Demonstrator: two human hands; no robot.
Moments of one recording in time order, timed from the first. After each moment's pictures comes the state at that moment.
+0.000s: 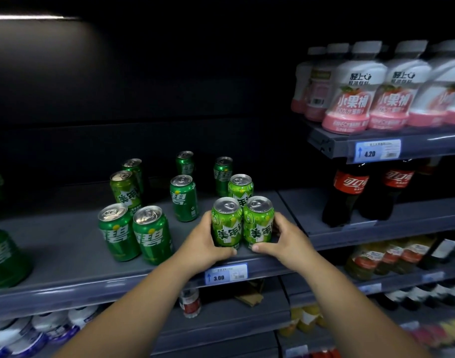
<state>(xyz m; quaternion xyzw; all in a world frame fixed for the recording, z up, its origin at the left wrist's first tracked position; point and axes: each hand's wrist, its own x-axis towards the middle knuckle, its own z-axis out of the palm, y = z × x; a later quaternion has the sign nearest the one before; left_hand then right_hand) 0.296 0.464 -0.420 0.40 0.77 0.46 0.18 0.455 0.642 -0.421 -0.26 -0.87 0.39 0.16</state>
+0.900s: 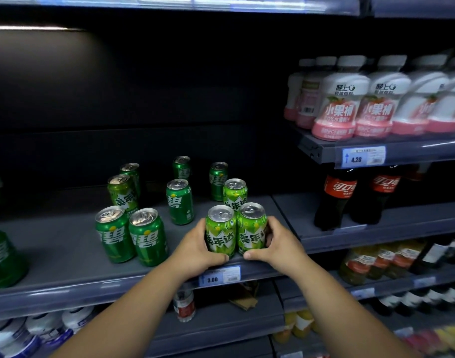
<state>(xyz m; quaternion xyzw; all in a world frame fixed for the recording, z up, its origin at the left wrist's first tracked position) 0.298 0.458 -0.420 0.39 0.78 0.45 0.18 0.457 0.637 -0.418 -0.28 -0.87 0.38 0.15</state>
